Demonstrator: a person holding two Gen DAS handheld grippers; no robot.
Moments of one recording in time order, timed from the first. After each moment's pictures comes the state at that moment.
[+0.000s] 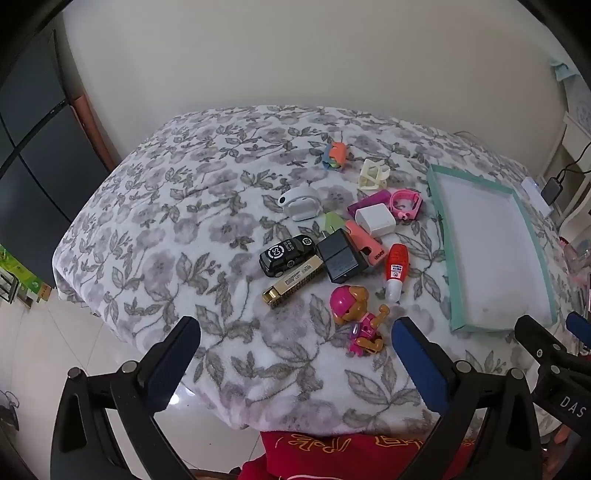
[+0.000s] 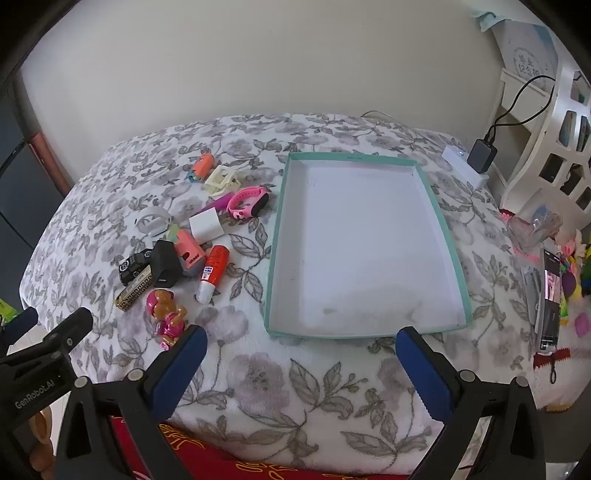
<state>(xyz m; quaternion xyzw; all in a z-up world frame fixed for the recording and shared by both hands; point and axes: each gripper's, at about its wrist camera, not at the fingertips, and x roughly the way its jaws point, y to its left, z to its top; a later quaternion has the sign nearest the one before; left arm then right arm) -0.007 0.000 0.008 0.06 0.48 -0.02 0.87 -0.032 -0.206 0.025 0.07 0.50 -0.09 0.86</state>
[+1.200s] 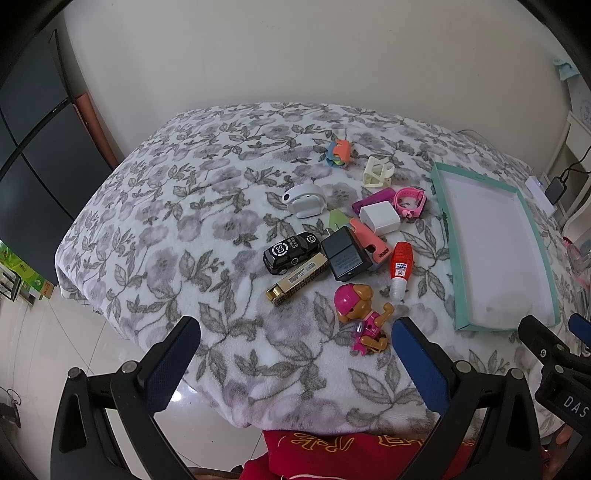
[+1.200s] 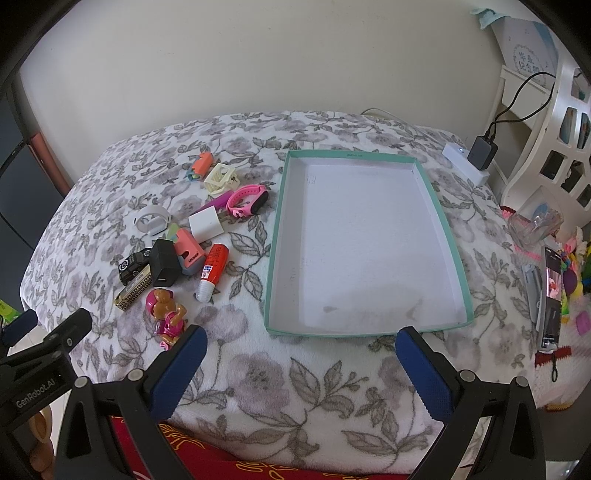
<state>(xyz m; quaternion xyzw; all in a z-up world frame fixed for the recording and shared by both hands) -0.007 0.003 0.003 0.06 0.49 -0.02 0.87 -0.032 -0.207 0.024 0.07 0.50 -0.09 0.86</state>
